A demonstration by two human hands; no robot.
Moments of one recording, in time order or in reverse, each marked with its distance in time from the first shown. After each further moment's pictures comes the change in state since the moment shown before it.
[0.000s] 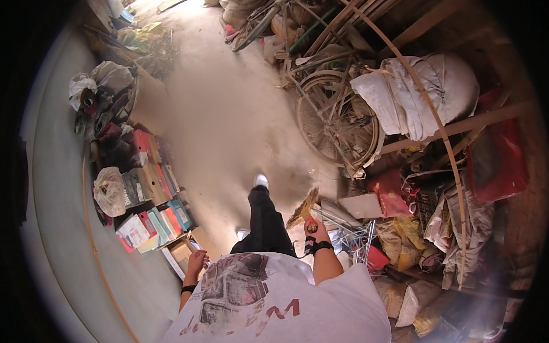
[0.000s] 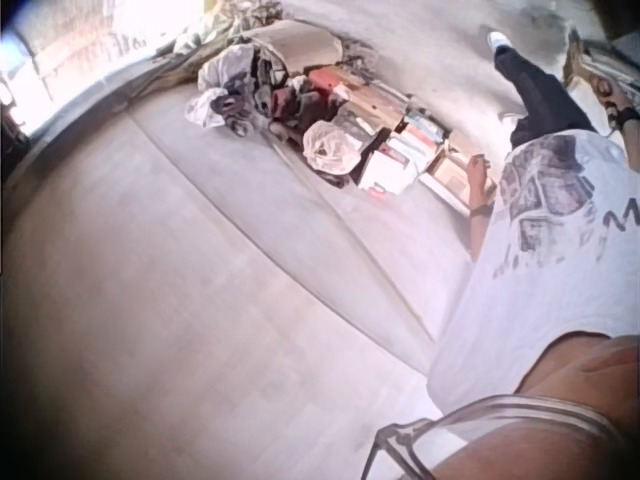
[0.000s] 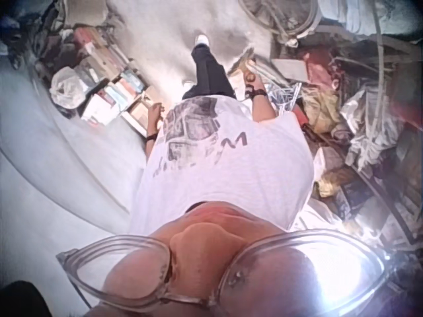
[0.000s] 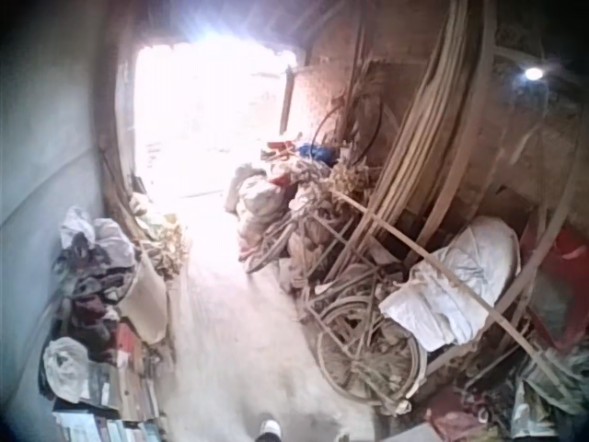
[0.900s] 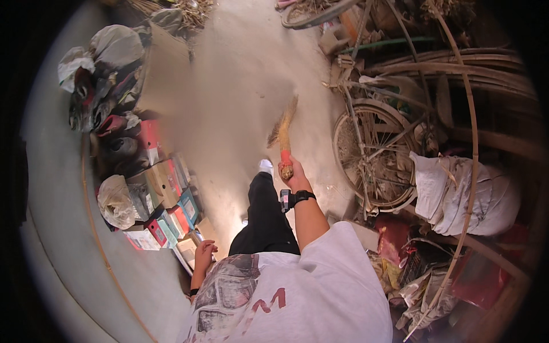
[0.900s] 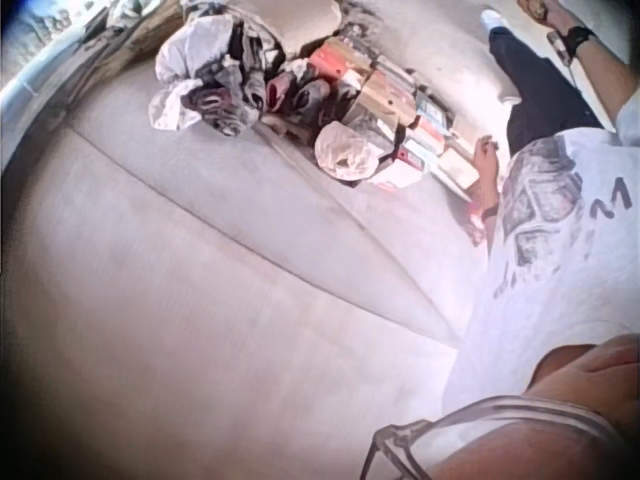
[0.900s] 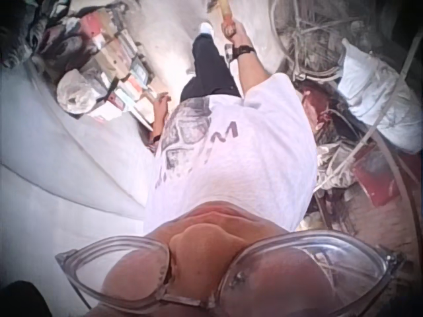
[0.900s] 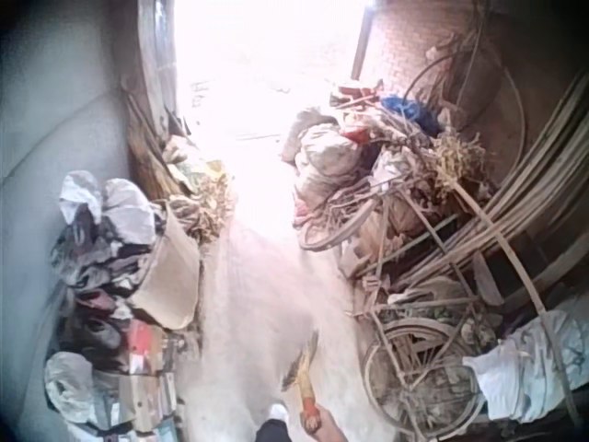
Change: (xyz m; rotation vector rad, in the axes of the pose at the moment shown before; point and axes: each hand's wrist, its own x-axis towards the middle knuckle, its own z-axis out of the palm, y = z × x) left_hand 0.108 0.215 0.013 -0.195 0.231 -0.111; right_hand 0.369 -0.353 0.210 1.427 -0.609 1.159
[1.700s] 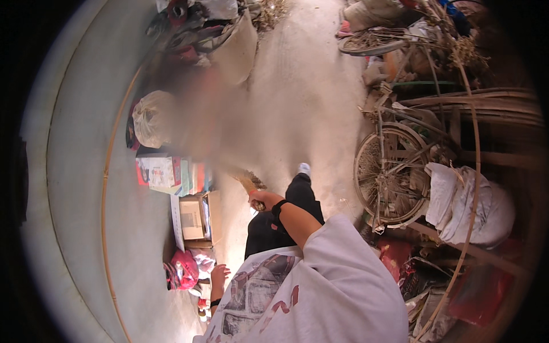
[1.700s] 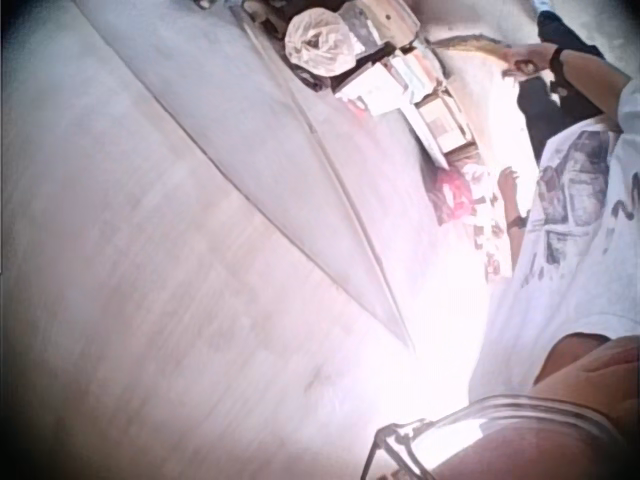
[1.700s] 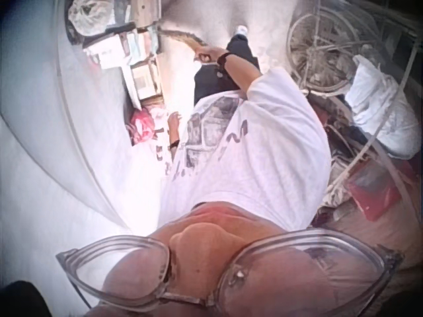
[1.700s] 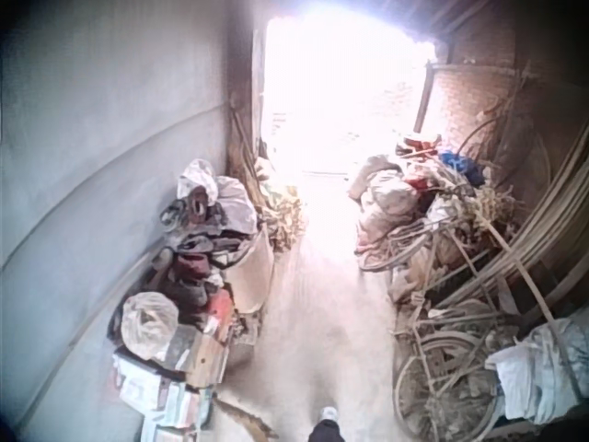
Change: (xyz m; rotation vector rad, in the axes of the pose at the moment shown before) left_hand -0.189 -0.334 -0.036 -0.422 0.340 -0.293; right_hand -0.027 0.311 -0.132 -1.492 -0.001 0.471
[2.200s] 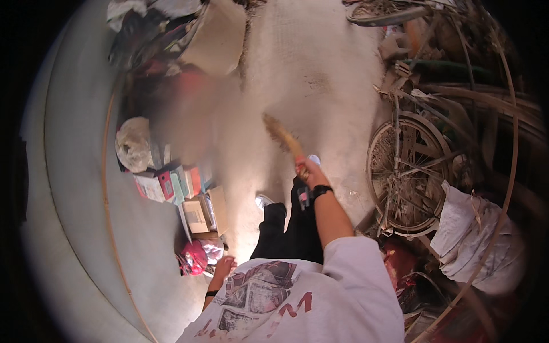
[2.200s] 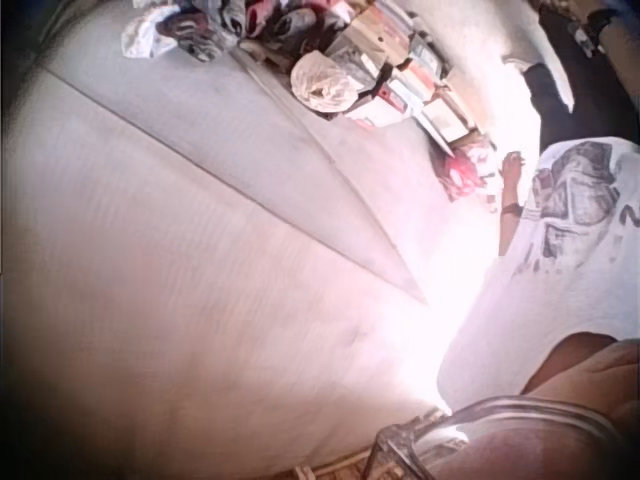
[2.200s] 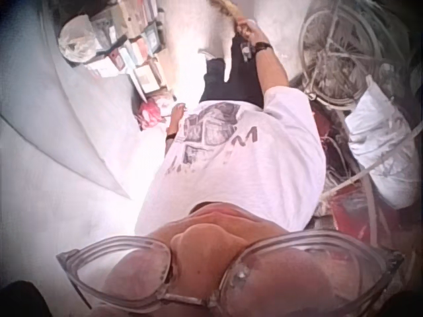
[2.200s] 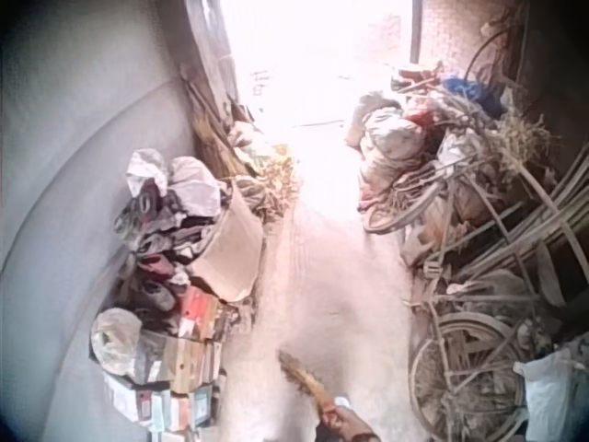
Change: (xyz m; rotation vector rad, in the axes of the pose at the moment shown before) left_hand -0.014 0.095 0.151 0.346 -0.143 -0.047; right_hand -0.038 -0.097 -0.291 0.749 0.189 -0.247
